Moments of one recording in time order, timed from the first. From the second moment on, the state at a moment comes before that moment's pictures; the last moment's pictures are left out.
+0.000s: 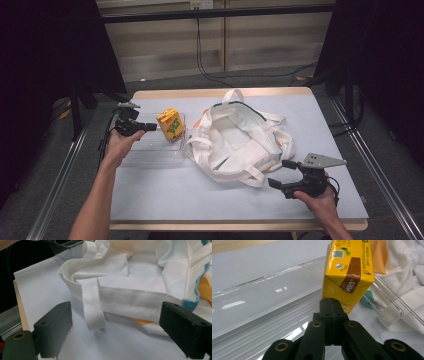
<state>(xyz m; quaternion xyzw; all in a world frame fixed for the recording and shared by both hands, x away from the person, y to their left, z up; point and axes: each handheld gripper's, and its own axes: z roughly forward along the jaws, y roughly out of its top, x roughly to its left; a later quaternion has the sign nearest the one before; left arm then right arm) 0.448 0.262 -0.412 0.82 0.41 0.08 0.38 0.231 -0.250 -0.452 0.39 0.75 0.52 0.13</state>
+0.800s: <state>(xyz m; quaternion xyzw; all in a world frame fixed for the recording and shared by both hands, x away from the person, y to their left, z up) 0.477 0.234 -0.415 0.85 0.43 0.08 0.29 0.230 -0.244 -0.449 0.38 0.75 0.52 0.13</state>
